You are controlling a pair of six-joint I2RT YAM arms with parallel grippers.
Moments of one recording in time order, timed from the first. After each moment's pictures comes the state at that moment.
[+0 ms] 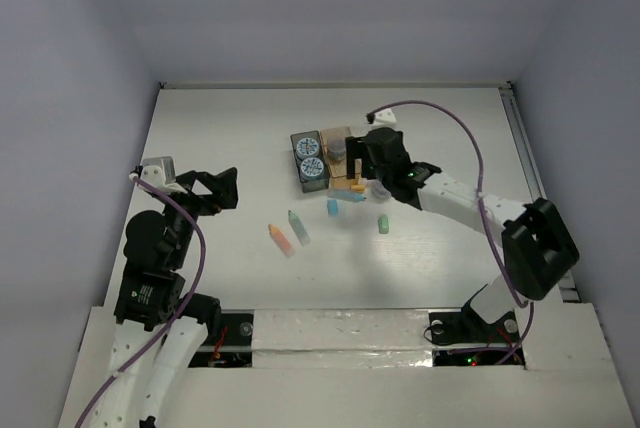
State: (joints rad) left arm -0.24 0.39 0.70 -0.28 -0.07 -0.35; right arm 0.69 1.61 1.12 -0.07 0.38 0.32
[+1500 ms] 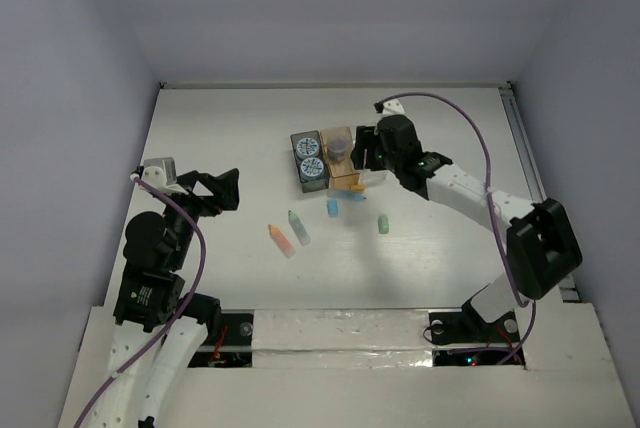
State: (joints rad) left arm -0.25 0.39 0.70 -0.28 -0.06 -0.35; right arm 0.58 1.53 1.10 -0.11 0.20 0.37
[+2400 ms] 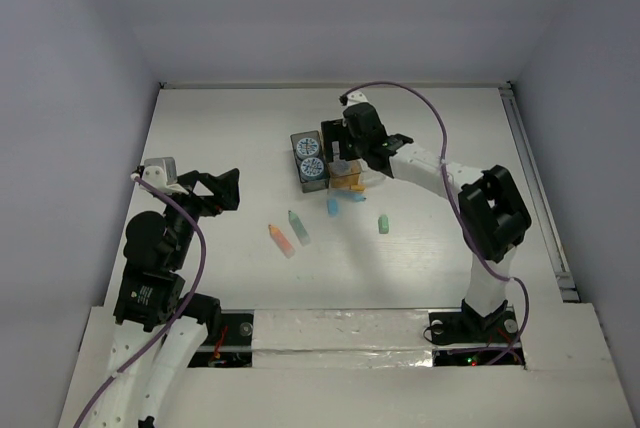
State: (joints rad) left arm -0.25 0.39 0.70 -0.28 -0.06 -0.35; right arm 0.63 1.88 1.42 -0.15 0.18 0.29
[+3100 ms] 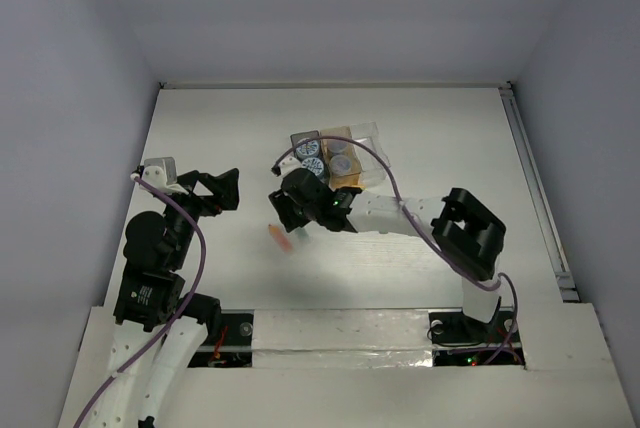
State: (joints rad) left arm -0.25 0.39 0.70 -0.28 -0.06 -0.35; right arm 1.04 1.89 1.35 -0.15 0.20 0.31
